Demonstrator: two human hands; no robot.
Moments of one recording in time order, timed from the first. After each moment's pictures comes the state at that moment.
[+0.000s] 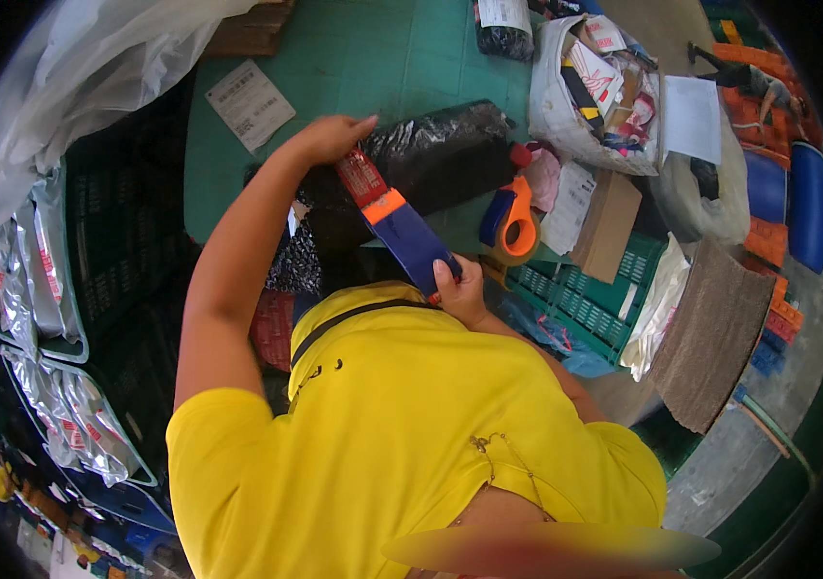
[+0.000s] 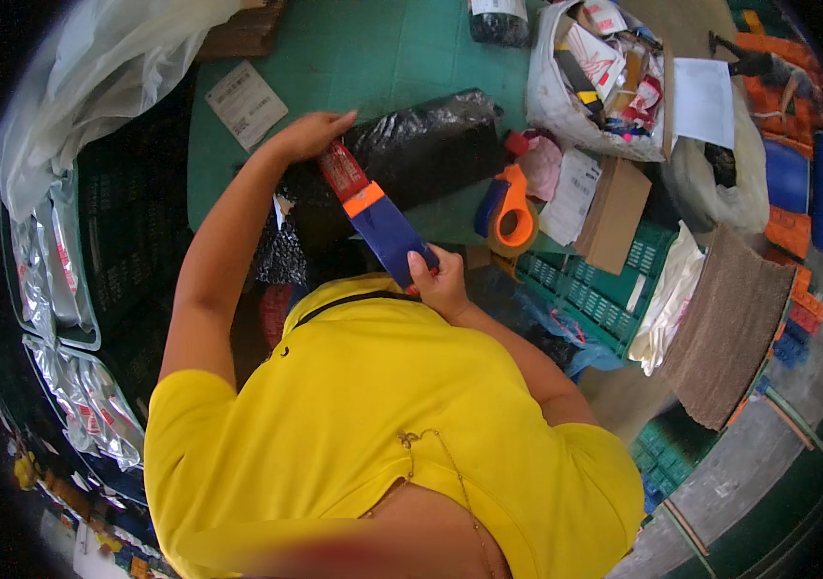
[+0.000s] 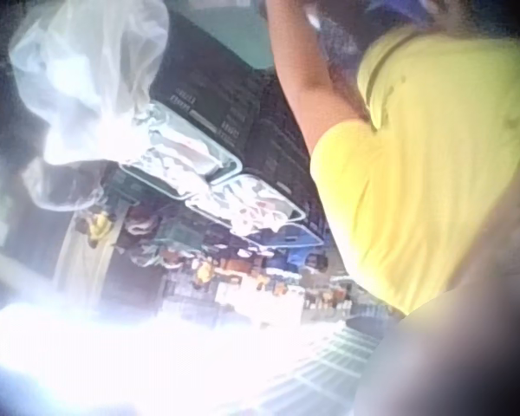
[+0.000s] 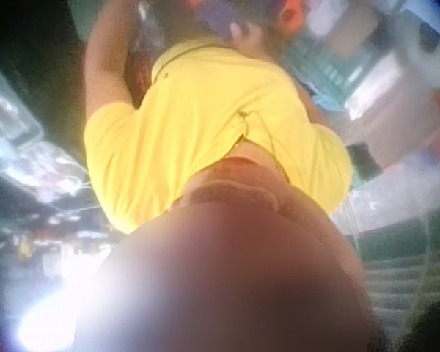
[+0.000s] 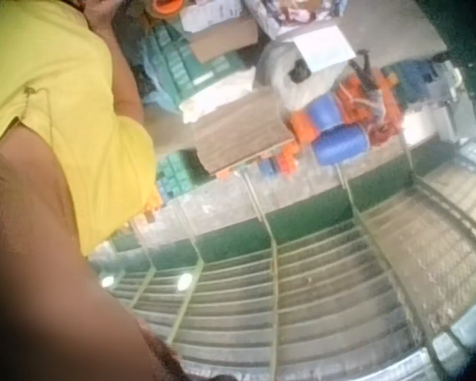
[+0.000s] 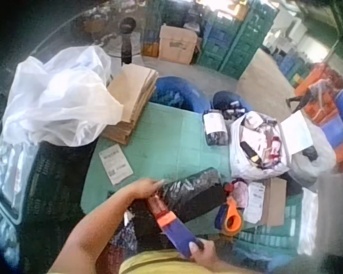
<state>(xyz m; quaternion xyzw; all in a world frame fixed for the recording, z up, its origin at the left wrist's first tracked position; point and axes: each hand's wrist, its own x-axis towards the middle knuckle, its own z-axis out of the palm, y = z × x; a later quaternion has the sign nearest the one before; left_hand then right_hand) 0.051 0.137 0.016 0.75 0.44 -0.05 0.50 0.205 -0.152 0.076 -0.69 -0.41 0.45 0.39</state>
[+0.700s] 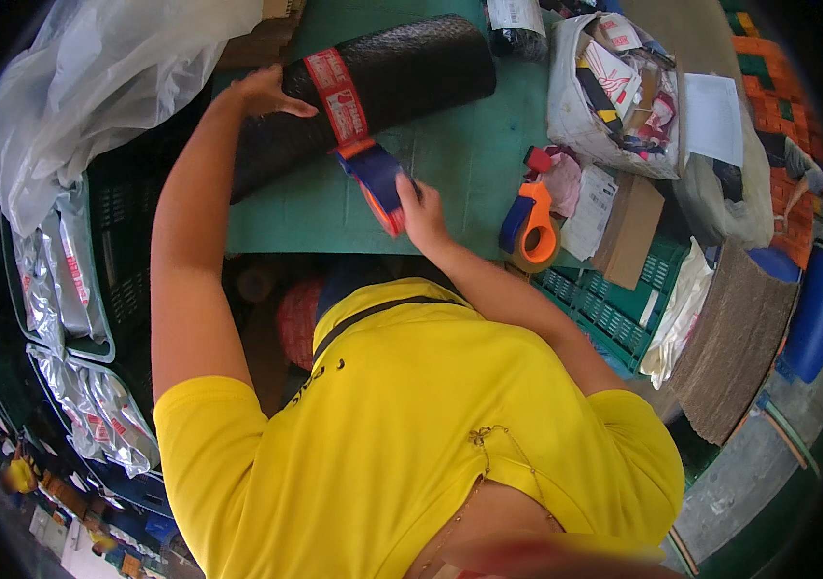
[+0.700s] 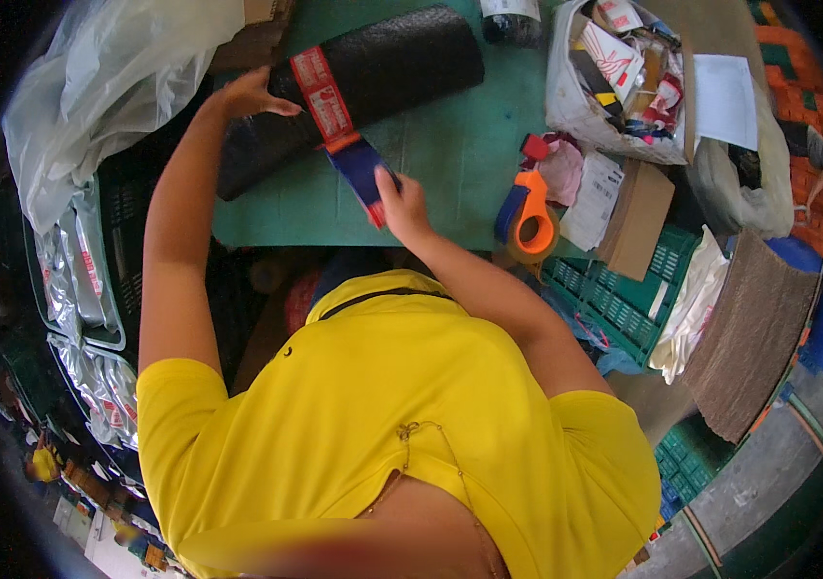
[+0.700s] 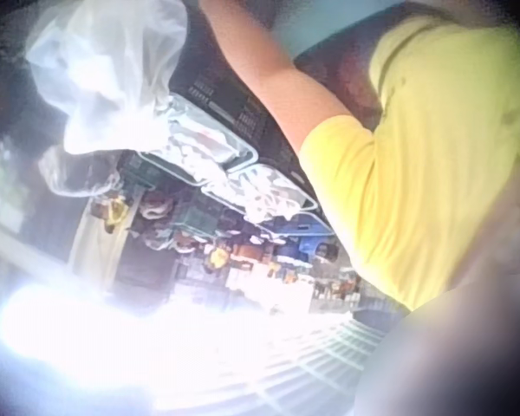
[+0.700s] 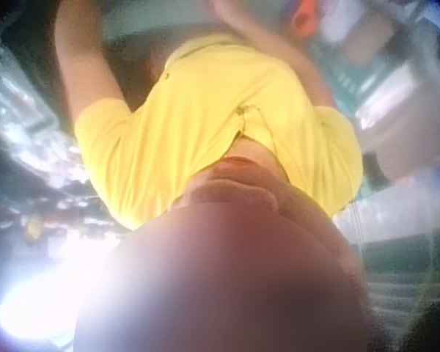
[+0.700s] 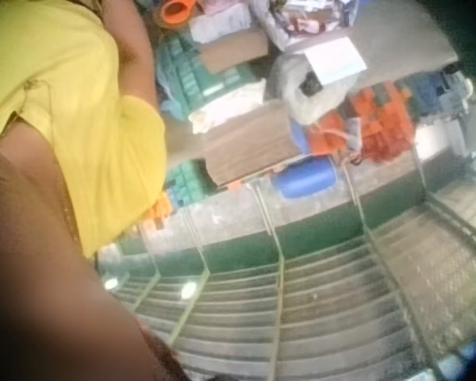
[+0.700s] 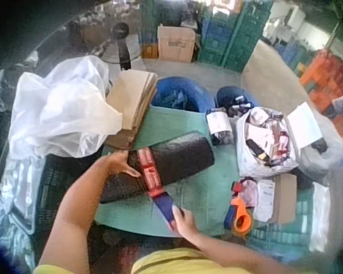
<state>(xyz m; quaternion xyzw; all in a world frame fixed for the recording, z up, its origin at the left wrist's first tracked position) -0.024 0.270 0.017 0.81 0.47 -0.18 0.30 0.169 -0.036 -0.003 -0.65 -0.34 0.47 0.49</state>
